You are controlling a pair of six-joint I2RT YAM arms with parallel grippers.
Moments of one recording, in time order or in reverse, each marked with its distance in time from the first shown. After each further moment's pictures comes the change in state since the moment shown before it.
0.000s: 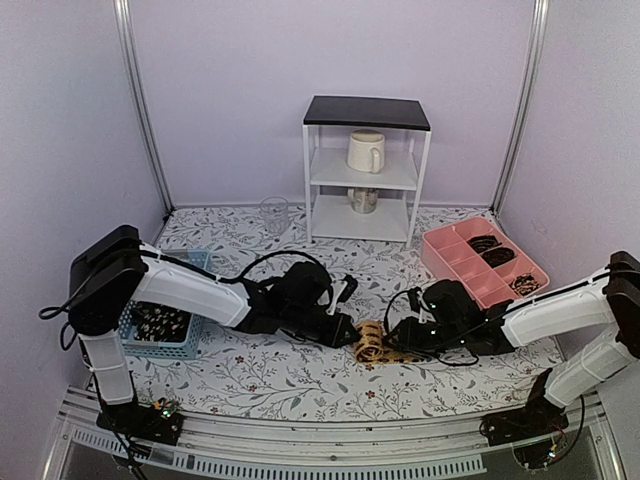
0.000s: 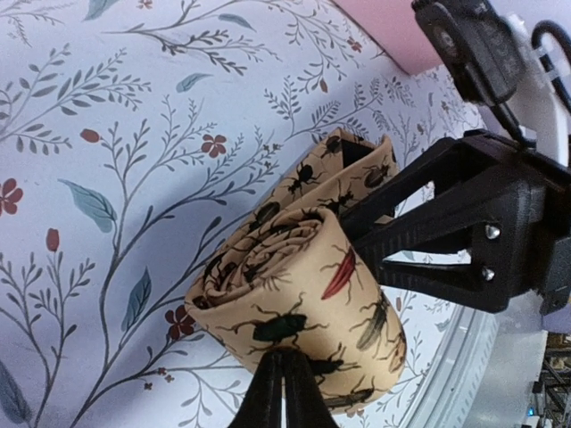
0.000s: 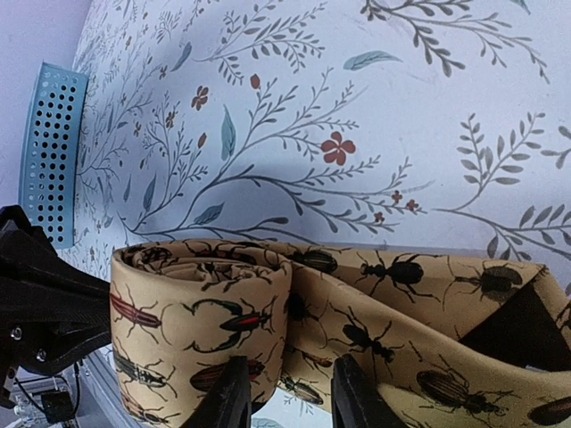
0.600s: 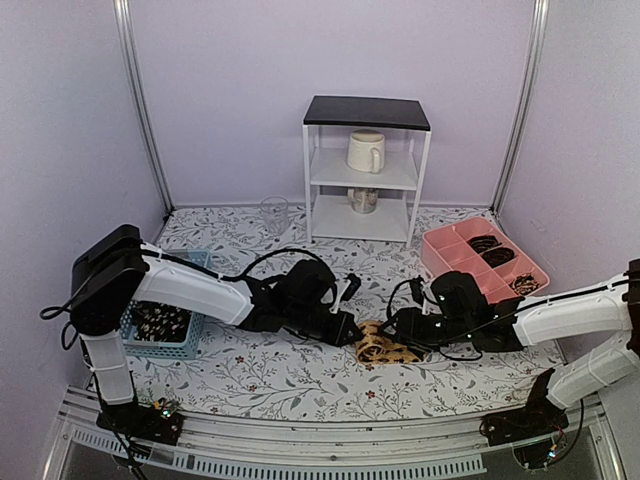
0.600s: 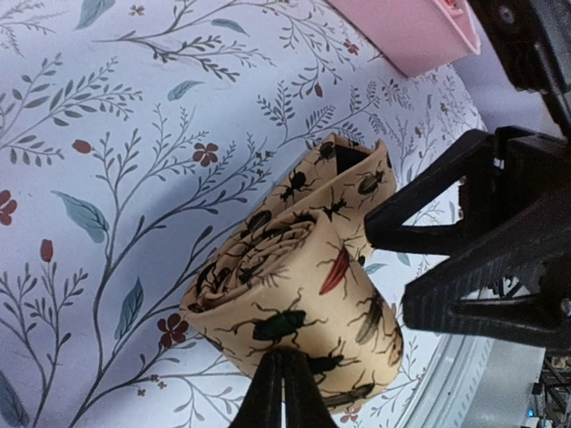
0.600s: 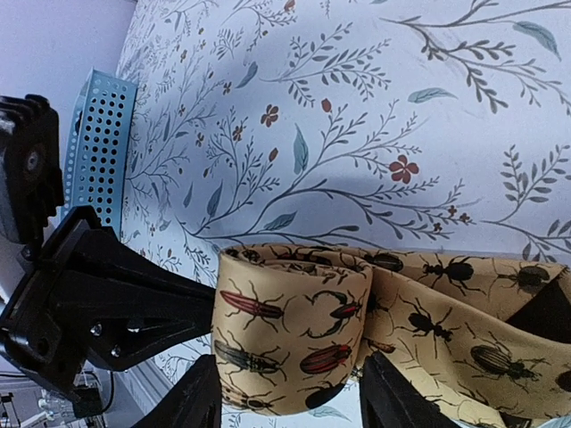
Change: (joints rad) left arm -0.006 0.011 0.037 -0.034 -0.006 0.001; right arm 0.004 -0.110 0.006 -0.016 -0.024 0.026
